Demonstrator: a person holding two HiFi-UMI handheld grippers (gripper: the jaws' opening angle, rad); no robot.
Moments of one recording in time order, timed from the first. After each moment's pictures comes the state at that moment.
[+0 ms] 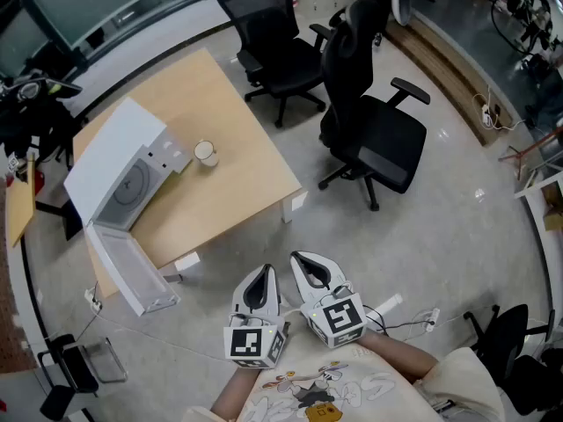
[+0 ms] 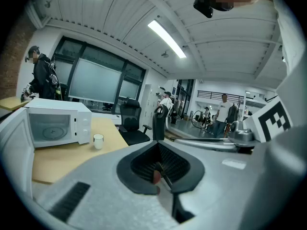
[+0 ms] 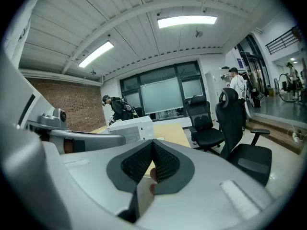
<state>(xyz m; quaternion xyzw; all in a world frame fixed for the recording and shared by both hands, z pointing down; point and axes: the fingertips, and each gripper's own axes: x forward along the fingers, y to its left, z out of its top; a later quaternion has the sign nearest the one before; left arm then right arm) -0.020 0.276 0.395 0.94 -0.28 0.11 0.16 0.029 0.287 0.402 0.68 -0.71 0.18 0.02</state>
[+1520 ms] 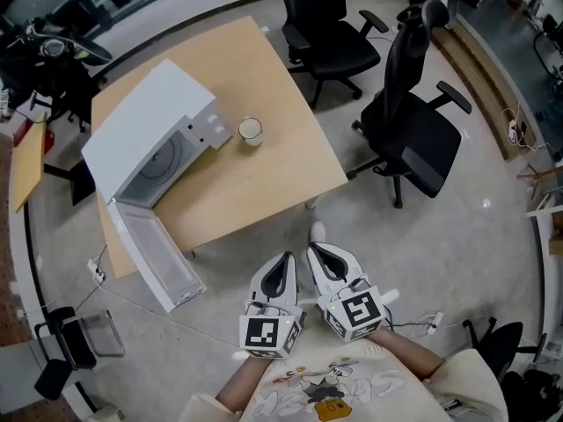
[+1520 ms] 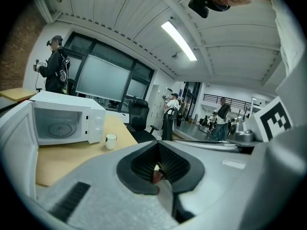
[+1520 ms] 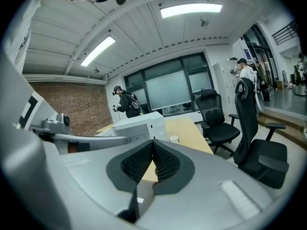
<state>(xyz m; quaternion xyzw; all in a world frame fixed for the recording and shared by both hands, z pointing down) -0.057 0.178 0.418 0.94 -0.28 0.09 0.19 -0.018 0.188 0.424 0.66 -0.72 0.19 0.03</state>
